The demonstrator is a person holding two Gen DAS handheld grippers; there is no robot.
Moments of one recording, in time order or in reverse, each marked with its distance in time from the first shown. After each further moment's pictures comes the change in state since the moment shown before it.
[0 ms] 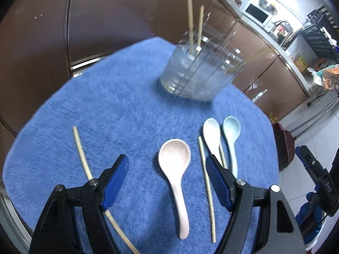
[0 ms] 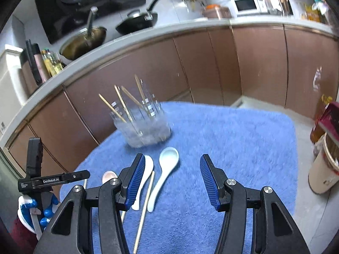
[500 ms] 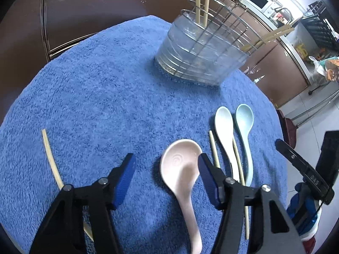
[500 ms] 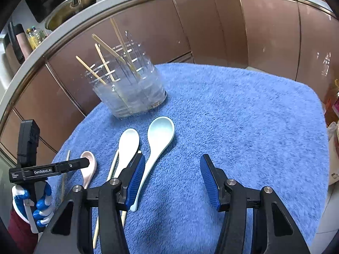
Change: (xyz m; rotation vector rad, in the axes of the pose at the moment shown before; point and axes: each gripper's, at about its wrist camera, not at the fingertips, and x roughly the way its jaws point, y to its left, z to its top) left arm 0.057 0.002 0.009 0.042 0.099 -0.036; right arm 0.086 -0.009 -0.012 -0.009 0.205 0.005
